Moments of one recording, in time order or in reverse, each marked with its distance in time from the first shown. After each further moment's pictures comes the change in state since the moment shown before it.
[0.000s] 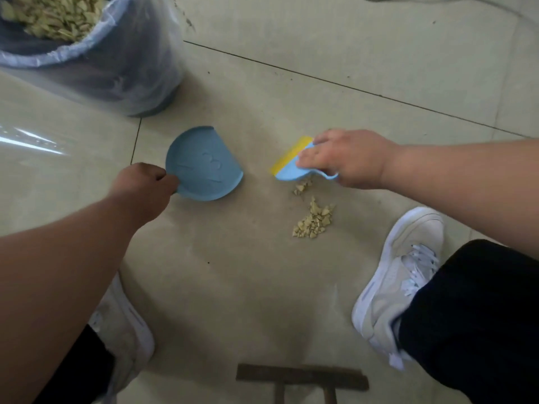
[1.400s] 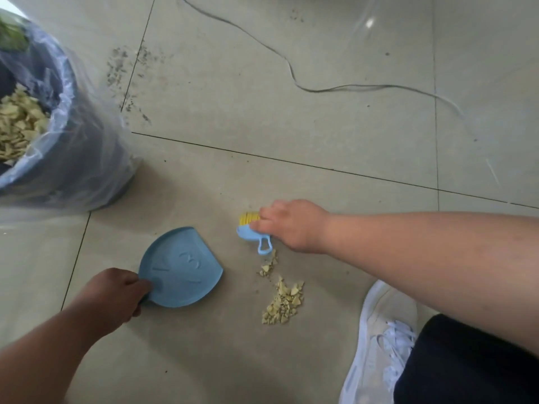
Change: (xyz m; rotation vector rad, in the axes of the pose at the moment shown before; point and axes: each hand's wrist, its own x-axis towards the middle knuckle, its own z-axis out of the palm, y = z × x) left_hand 0.021 0.017 0.025 -0.009 -0.253 -0.037; right_hand 0.038 0.043 0.039 0.007 0.060 0.042
